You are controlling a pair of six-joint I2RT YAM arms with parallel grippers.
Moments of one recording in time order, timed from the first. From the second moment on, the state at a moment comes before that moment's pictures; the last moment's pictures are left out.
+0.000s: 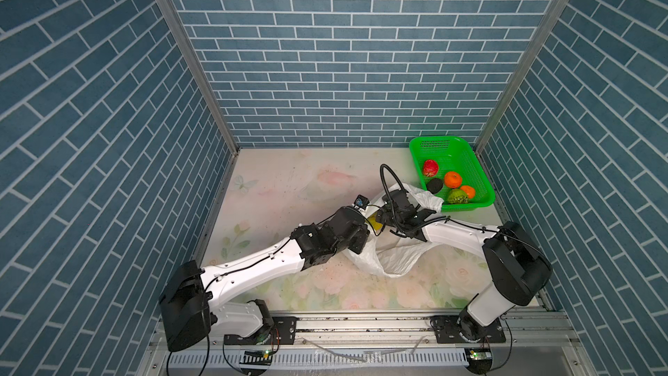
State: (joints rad) left arm -1.00 1.30 0.97 -0.38 -0.20 -0.33; right arm 0.72 1.64 0.92 -0.18 0.33 0.78
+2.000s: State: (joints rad) left arm -1.00 1.31 0.95 -0.38 -0.33 -0.34; right arm 0.79 1.28 1.33 -0.85 -0.09 0.64
